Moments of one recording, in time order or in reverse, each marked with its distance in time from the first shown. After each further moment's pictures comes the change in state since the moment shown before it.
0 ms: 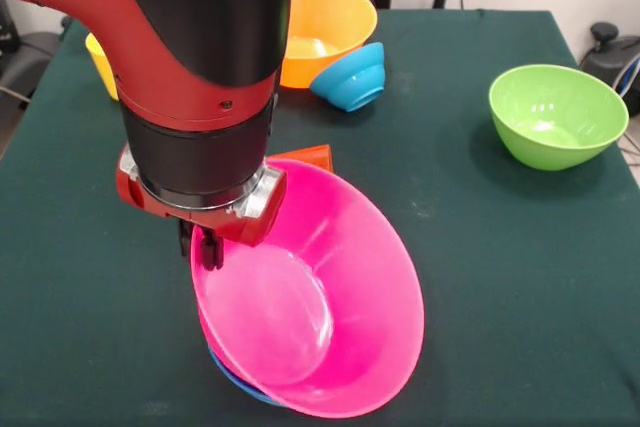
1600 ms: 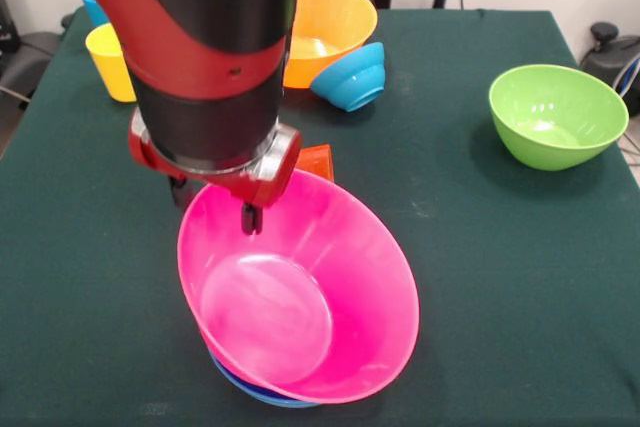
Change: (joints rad) arm 0.003 -0.033 0.025 0.000 -0.014 0.137 0.000
